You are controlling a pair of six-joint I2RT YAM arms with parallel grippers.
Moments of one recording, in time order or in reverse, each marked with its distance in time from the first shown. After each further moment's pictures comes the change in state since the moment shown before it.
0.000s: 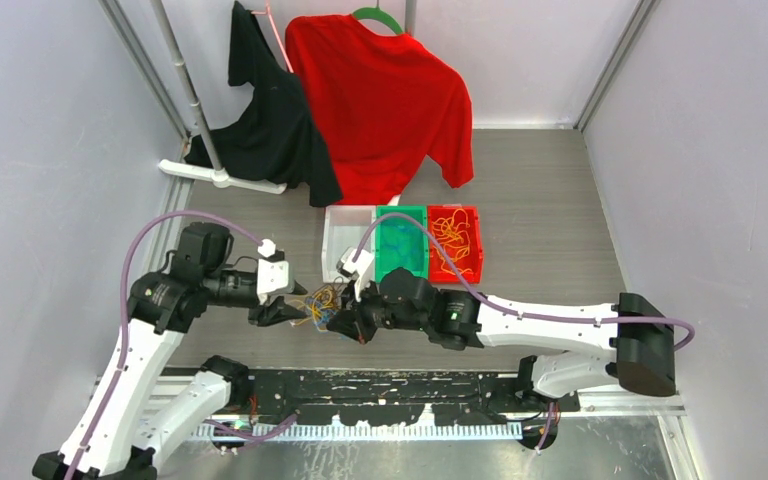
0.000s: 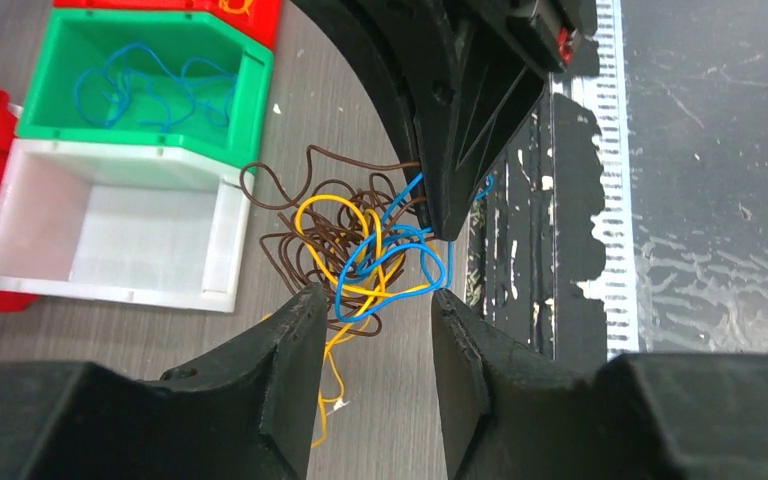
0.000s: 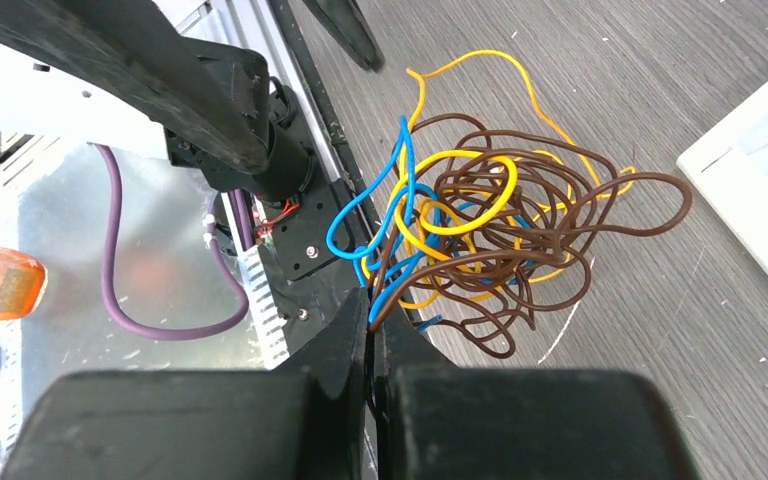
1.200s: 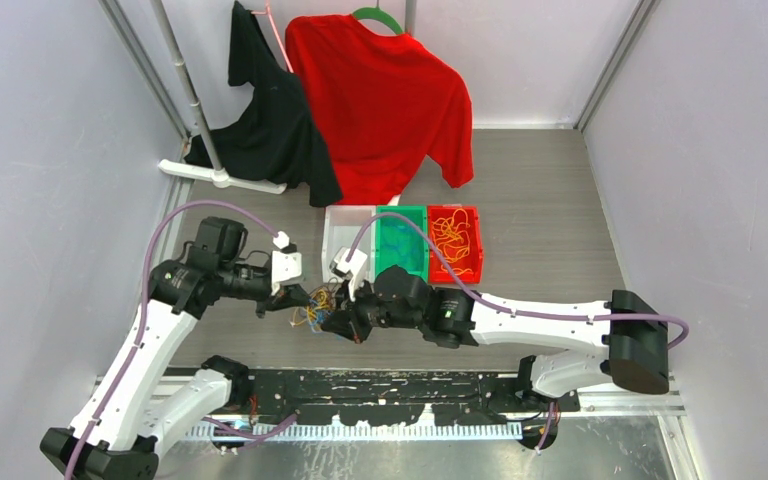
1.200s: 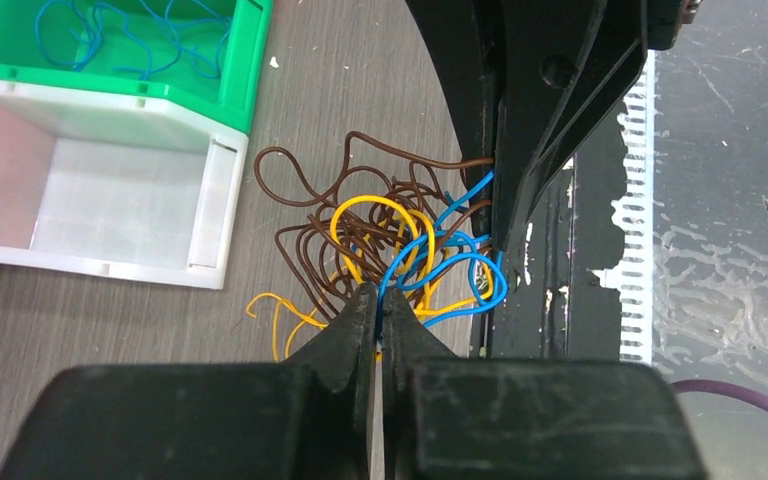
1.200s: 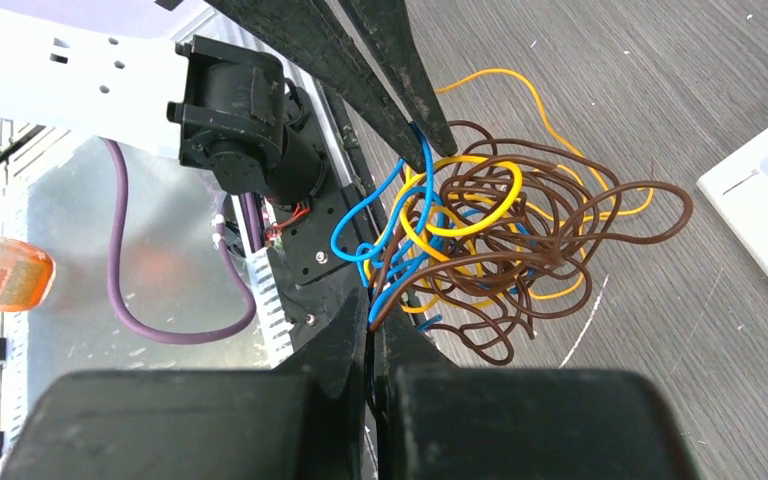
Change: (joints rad) left arm 0.000 0.085 -0.055 0.038 -0.053 0.016; right arm 0.000 0.043 0.037 0.008 -0.038 -0.019
